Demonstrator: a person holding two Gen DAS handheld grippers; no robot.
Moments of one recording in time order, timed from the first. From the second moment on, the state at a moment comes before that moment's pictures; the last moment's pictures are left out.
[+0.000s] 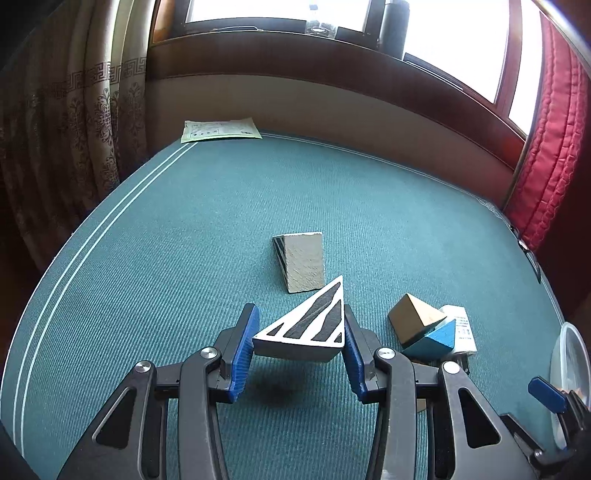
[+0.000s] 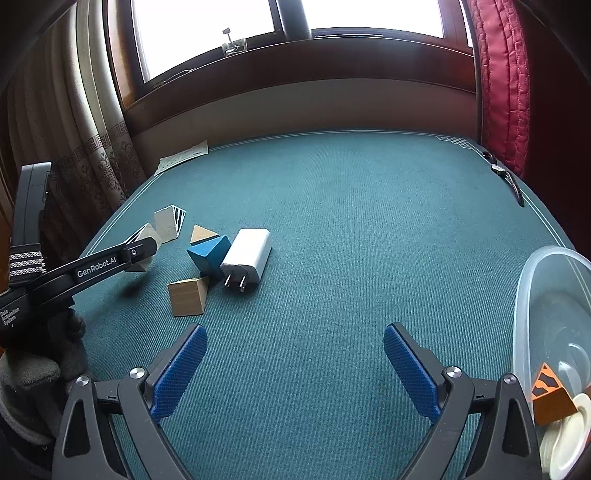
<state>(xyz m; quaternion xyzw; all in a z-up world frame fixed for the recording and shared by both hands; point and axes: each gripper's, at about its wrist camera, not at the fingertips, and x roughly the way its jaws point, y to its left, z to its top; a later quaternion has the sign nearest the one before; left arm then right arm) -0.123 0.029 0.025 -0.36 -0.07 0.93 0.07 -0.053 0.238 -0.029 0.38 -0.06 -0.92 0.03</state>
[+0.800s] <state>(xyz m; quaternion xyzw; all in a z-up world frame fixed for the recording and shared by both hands) -0.115 0.013 0.039 -0.34 -0.10 0.93 0.05 -0.098 0.195 -0.019 0.37 -0.03 -0.93 0.05</state>
